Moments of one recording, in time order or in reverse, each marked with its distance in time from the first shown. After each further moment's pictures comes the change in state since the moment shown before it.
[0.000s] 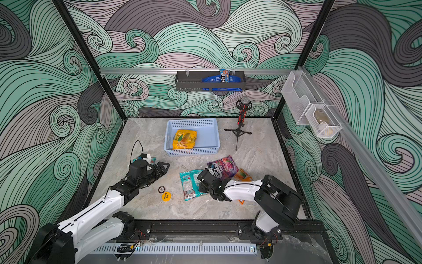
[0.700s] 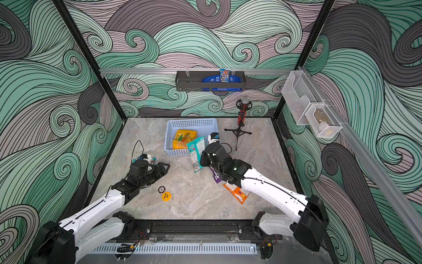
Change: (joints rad) left arm 0.000 0.016 0.000 -0.007 0.000 0.003; right arm -0.169 -0.287 0.448 -0.357 0.077 -0.332
